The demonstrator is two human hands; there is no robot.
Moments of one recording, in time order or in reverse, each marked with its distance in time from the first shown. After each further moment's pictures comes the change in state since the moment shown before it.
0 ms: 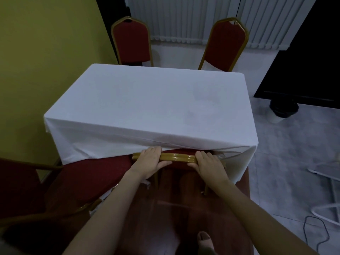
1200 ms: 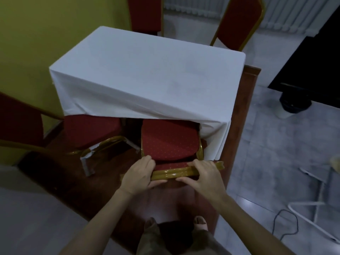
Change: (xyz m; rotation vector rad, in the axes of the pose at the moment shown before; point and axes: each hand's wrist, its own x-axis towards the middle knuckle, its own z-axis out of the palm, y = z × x) left_hand -0.113 0.217 0.108 0.139 0.459 0.079; right_hand -0.185 0.125 -0.057 0.495 -0.002 -0.116
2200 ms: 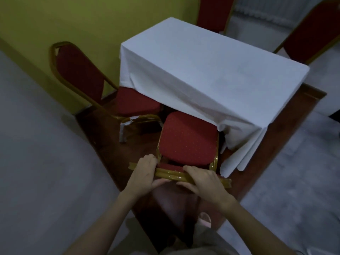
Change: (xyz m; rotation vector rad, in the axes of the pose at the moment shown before) left_hand -0.115 0.097 -0.049 -0.048 -0.042 -0.535; right_hand -0.061 -0.032 0.007 0.017 -0.244 -0.607
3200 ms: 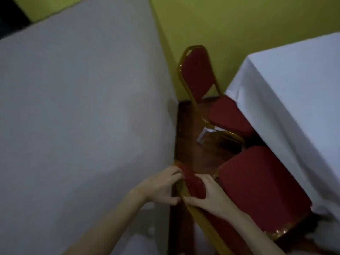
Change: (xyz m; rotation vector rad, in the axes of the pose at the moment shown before) left_hand -0.008 0.034 -0.078 0.019 -0.259 -0.495; right_hand 0.125 0.008 0.015 0.776 -0.790 -0.093
